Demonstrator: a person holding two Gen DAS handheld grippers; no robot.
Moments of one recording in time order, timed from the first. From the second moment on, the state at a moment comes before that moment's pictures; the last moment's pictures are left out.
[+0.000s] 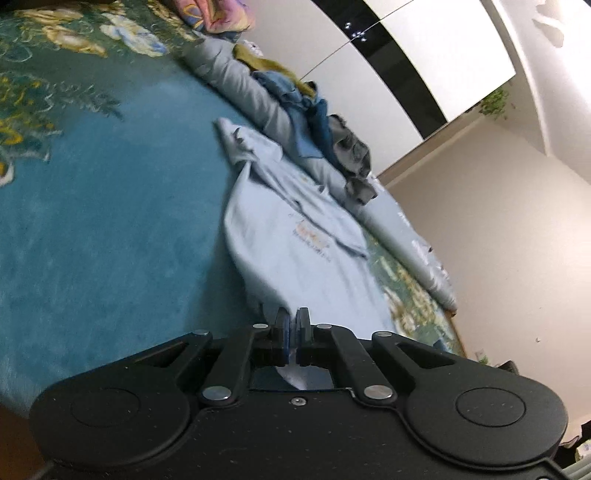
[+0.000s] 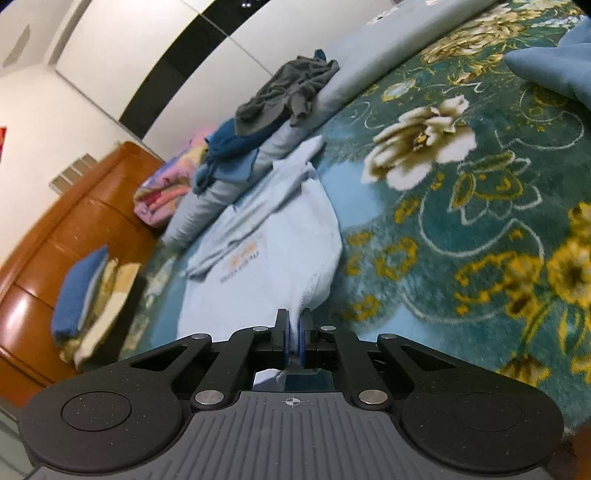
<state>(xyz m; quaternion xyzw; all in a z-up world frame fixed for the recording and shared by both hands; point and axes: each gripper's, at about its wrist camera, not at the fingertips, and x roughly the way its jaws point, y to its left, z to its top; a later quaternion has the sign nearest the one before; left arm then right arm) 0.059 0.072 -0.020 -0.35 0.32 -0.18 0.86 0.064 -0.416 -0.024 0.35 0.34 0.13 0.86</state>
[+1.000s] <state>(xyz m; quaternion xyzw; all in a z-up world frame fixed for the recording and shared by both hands) 0.056 0.072 -0.065 -0.36 0.39 -0.17 0.83 0.069 -0.406 -0.056 0.32 0.41 0.12 0.85</state>
